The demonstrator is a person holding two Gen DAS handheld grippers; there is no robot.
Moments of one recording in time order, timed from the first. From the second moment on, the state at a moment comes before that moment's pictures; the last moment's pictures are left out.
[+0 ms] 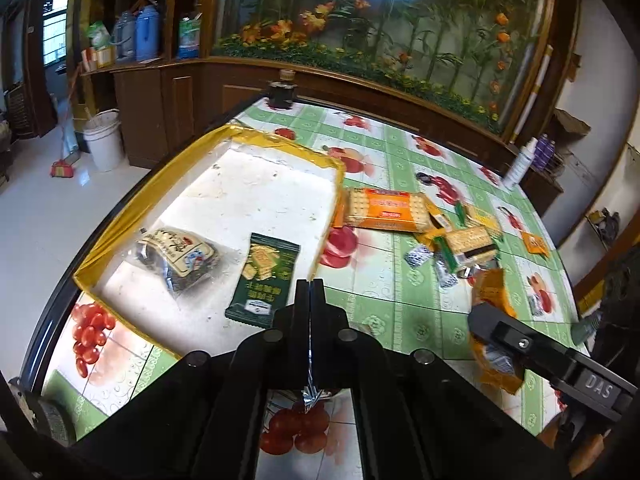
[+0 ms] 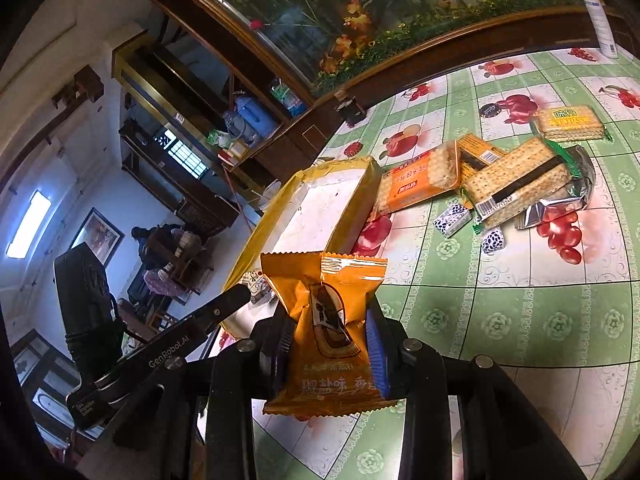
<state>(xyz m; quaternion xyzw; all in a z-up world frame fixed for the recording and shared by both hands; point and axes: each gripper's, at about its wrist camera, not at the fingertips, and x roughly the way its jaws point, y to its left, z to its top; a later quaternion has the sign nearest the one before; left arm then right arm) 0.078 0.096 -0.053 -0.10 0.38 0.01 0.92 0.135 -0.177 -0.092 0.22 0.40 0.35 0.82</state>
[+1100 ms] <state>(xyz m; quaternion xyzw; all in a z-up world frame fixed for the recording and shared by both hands) 0.096 -0.011 -0.115 0.36 0.46 -0.20 0.79 0.122 -0.242 -0.095 0.24 0.39 0.29 0.84</state>
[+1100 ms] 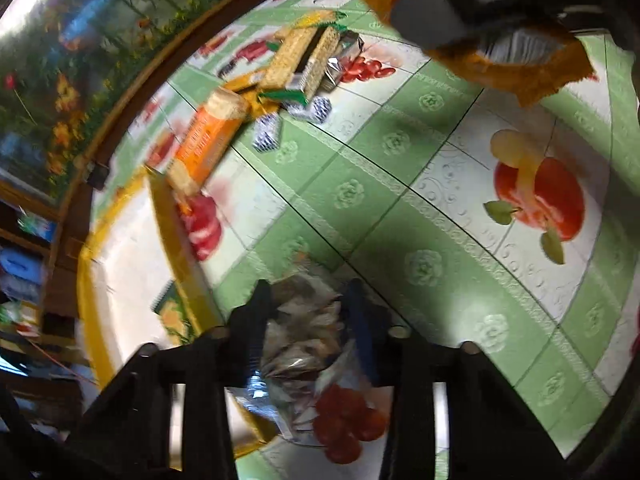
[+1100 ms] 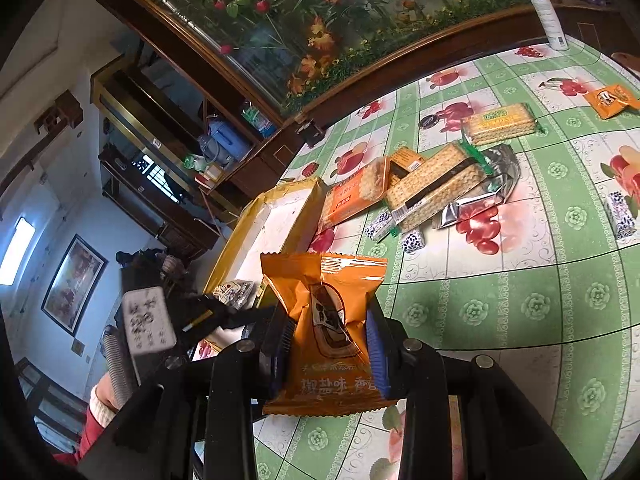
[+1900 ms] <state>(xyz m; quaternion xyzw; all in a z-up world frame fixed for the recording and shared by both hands) 0.061 0.029 -0.094 0.13 0.50 -0.16 0.84 0.099 -0.254 -0.095 0.26 0.38 0.31 0.83</state>
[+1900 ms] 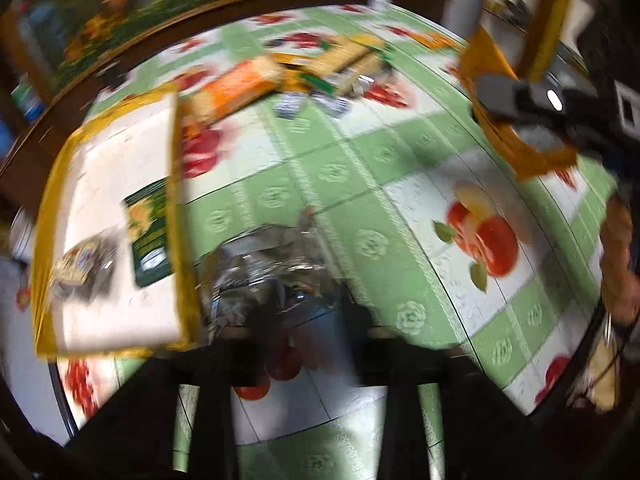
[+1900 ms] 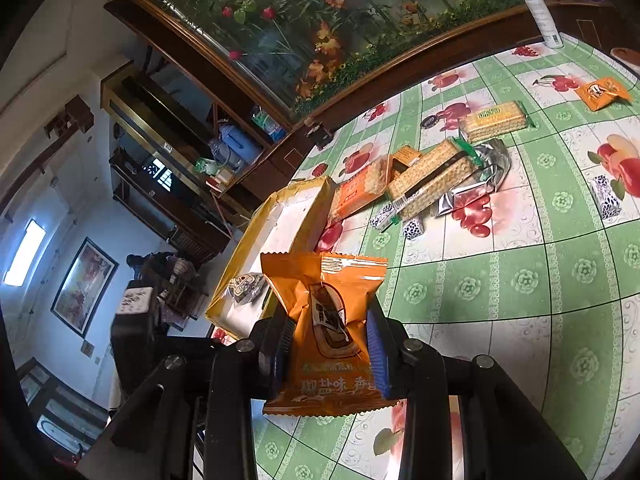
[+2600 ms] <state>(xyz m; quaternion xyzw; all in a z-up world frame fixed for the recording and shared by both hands) 0.114 0.020 -0.133 -0.02 0.50 0.04 0.86 0.104 -0.265 -0.111 0.27 0.39 0.31 0.83</state>
